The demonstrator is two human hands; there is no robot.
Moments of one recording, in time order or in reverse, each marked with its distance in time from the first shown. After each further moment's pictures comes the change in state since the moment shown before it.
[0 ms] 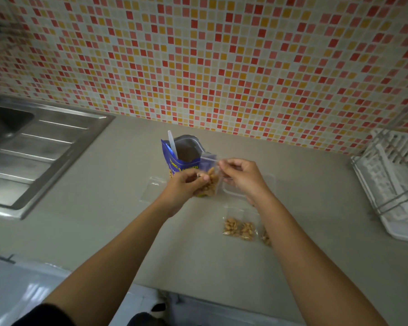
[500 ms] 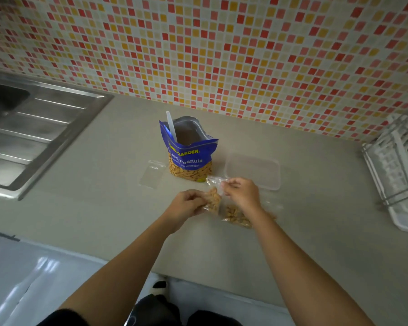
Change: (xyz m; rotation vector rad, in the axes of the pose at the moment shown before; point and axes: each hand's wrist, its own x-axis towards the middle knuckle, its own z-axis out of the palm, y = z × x) left_hand -0.014 -0.083 0.008 -0.009 0.082 -0.302; right_hand 0.006 0.100 -0.001 -0.307 0.167 0.149
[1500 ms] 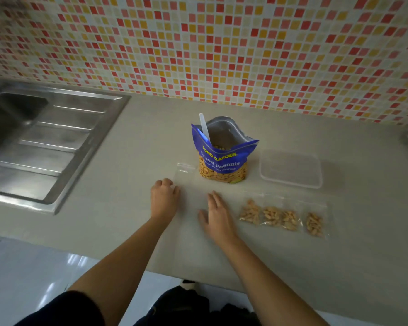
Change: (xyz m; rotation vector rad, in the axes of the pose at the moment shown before) left_hand 0.031 -0.005 -0.133 0.928 0.593 0.167; right_hand -0.050 0.008 0.153 -0.545 -0.145 -0.366
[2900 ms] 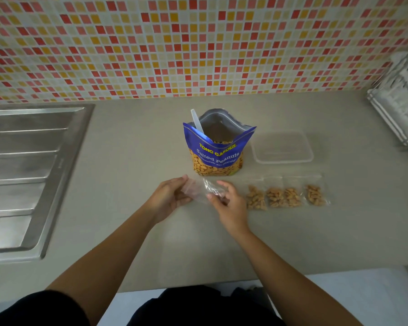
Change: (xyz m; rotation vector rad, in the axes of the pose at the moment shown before) left_hand 0.044 -0.002 -0.021 -1.002 -0.888 -0.293; right_hand 0.006 -0.019 0.001 0.826 0.428 0.345
